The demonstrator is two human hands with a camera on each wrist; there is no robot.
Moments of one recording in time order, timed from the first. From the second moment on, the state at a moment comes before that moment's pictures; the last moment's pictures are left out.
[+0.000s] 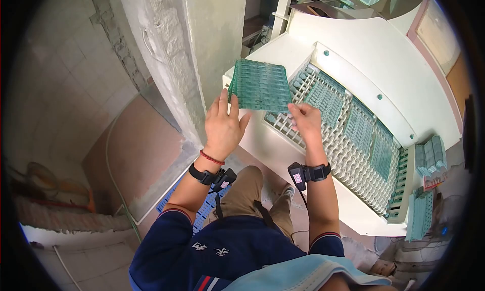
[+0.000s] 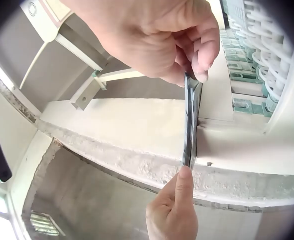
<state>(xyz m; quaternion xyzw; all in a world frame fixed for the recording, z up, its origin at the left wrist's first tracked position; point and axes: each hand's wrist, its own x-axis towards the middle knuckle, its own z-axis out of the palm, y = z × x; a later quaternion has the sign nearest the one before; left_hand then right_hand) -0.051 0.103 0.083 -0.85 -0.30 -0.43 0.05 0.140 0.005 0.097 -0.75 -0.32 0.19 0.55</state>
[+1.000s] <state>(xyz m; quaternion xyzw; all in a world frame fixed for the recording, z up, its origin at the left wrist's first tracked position) 0.013 0.008 -0.008 -0.48 -0.18 -0.07 -0.85 0.125 -0.216 0.003 -0.74 -0.08 0.10 0.67</state>
